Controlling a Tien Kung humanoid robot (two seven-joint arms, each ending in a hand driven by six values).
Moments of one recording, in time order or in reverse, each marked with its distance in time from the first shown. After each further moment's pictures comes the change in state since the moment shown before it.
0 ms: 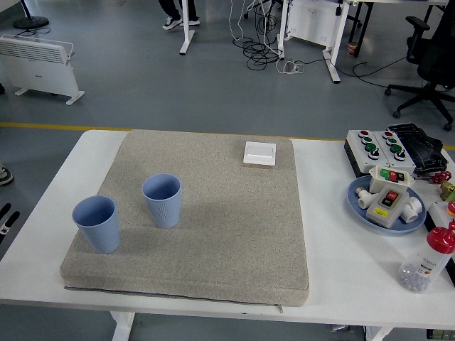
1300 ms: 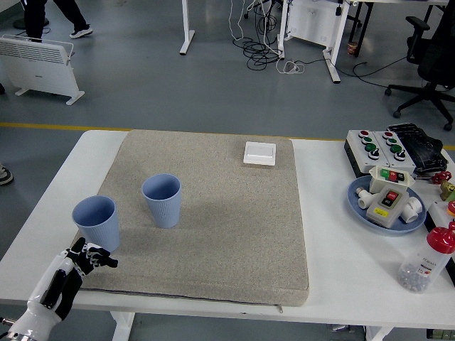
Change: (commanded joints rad) left arm -0.114 -0.015 0.313 0.123 0.598 0.064 -0.074; right arm 0.003 -0.006 -0.006 0.000 -0.004 0.000 0.001
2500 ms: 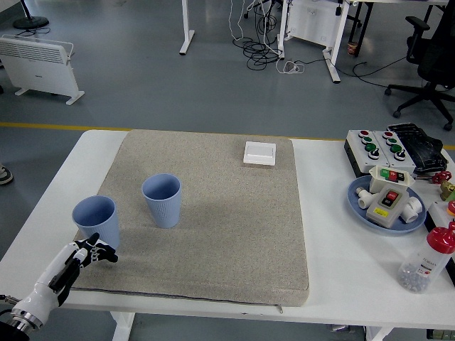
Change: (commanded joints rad) left arm -0.137 0.058 0.024 0.179 0.125 -0.004 0.069; right arm -0.006 0.007 0.003 0.000 0.003 -0.002 0.000
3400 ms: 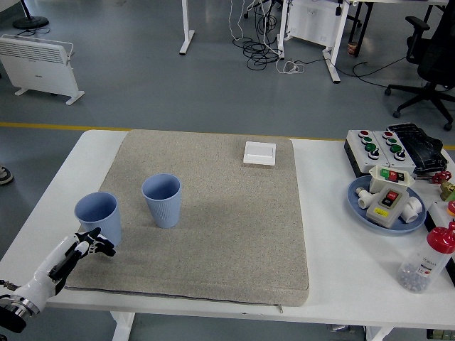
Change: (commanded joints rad) left arm -0.101 0.045 0.061 0.088 0.000 -0.007 -0.018; right arm -0.008 0.007 -0.003 0.000 0.004 0.000 0.000
